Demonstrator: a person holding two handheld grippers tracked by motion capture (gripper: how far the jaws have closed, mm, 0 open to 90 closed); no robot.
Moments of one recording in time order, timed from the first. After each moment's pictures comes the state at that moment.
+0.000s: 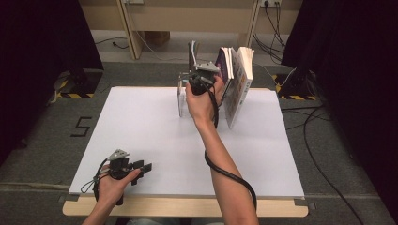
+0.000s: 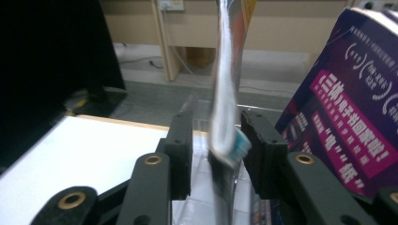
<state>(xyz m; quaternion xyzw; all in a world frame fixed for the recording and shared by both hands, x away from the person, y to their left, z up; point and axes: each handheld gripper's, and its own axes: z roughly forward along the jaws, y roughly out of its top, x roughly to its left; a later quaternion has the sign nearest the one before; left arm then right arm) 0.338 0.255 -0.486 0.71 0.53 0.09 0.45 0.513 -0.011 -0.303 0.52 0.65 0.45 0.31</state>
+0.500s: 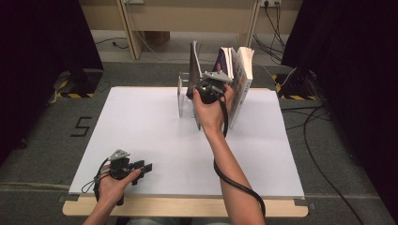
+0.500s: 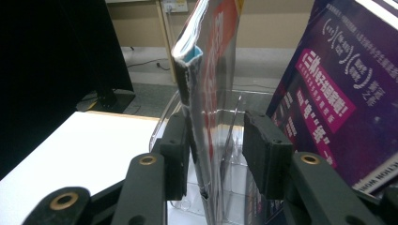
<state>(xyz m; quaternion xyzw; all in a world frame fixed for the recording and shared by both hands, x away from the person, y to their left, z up) 0.338 0.254 -0.486 0.71 0.53 0.09 0.45 0.492 -0.038 -0.315 0.52 0.65 0.47 0.30</state>
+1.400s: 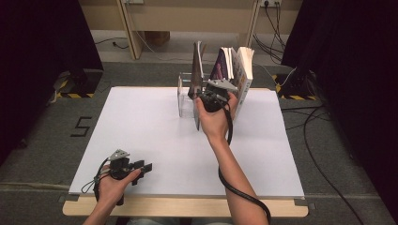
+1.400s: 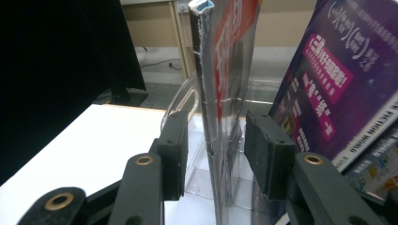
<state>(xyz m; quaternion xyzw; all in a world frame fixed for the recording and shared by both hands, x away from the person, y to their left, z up) 0.338 0.254 -0.486 0.71 0.53 0.09 0.45 0.472 -0.049 -0.325 0.51 0.65 0.49 0.28</state>
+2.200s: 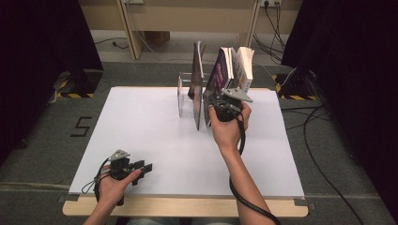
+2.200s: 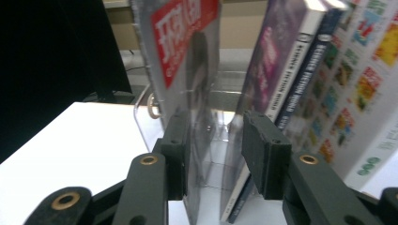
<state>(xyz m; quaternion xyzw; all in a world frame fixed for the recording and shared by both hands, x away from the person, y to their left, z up) 0.337 0.252 -0.486 0.71 0.53 0.10 0.45 0.445 -0.083 -0.332 0.52 0.64 0.48 0.30</state>
